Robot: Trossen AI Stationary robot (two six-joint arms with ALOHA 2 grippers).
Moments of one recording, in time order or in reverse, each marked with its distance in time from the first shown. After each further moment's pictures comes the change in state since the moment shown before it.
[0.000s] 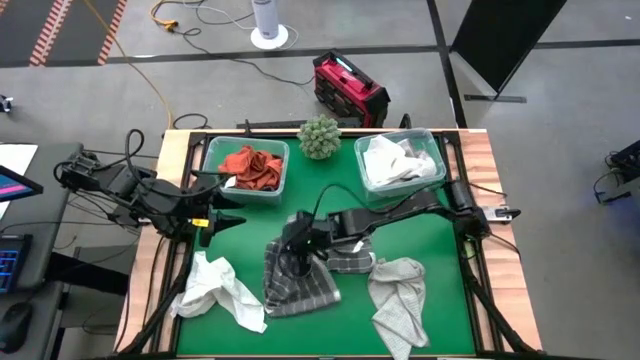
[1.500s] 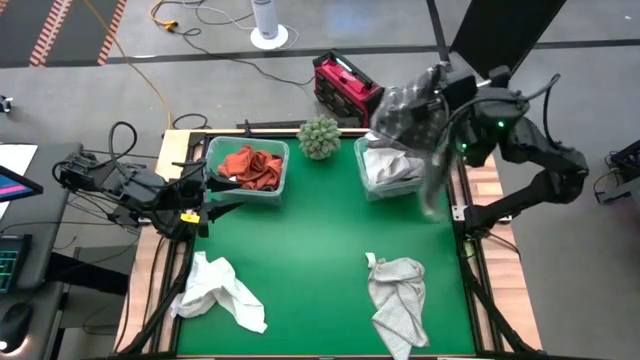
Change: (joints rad) left arm 0.000 -0.042 0.000 0.167 -0.167 0.264; right arm -0.193 -0.813 0.112 -0.236 1.296 -0.633
